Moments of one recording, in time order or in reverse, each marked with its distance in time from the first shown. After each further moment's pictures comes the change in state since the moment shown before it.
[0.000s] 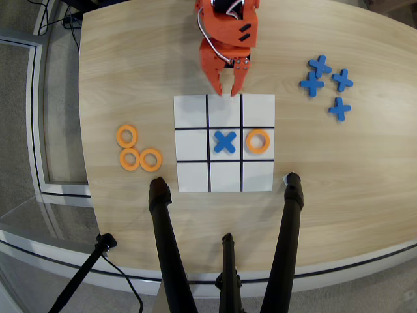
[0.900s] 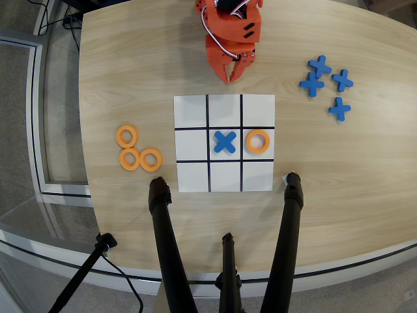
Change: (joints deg) arm -4.1 0.1 0.0 8.3 -4.8
